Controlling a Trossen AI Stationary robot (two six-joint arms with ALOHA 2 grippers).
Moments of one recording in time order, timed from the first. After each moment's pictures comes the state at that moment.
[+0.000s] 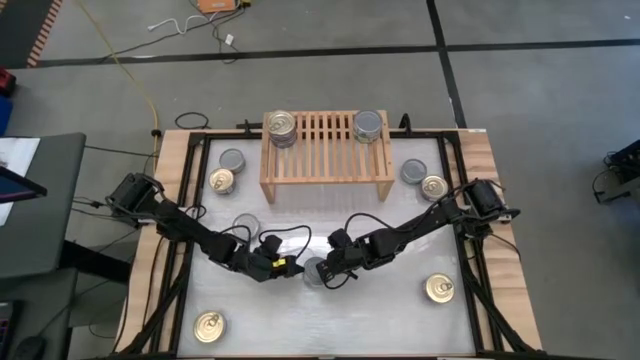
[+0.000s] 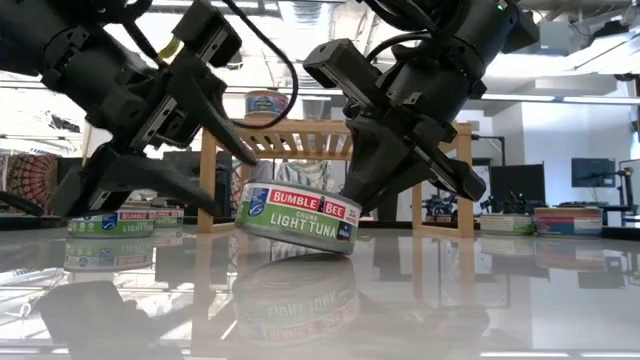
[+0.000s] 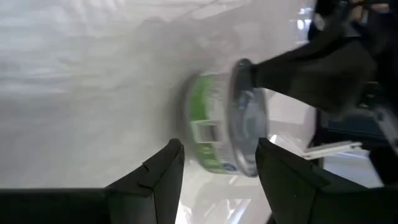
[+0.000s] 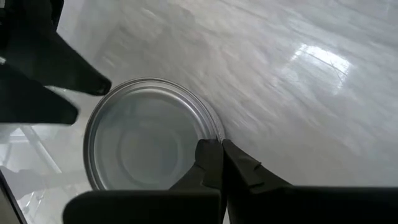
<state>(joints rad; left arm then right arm) -0.46 1.62 0.67 0.35 -0.39 -1.71 0.31 1.93 1.17 -0.25 0.22 1.28</state>
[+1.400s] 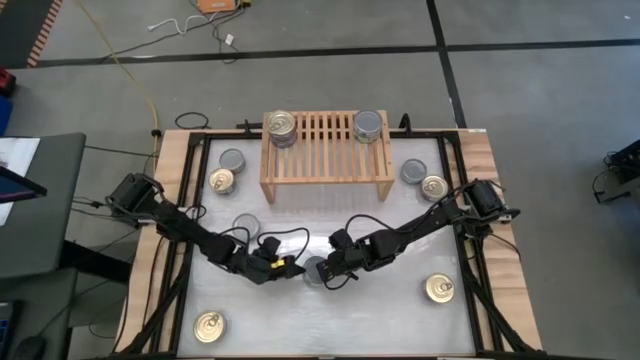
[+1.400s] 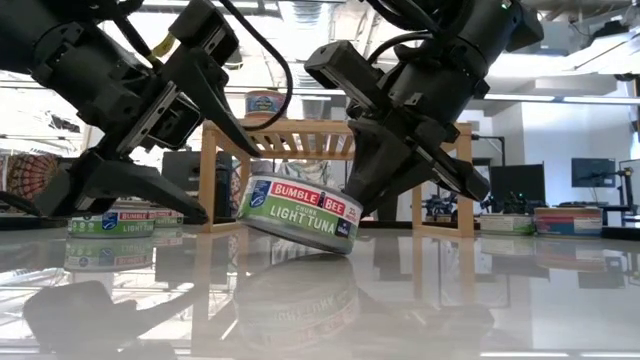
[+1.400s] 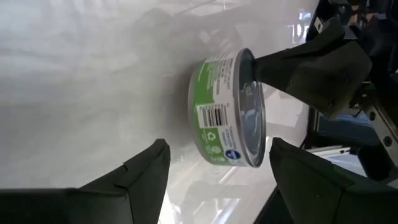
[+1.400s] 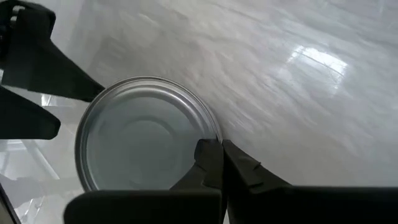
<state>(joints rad) -0.48 1.62 0.67 0.36 -0.41 -1.79 0.32 1.93 1.17 -0.26 0.25 1.31</state>
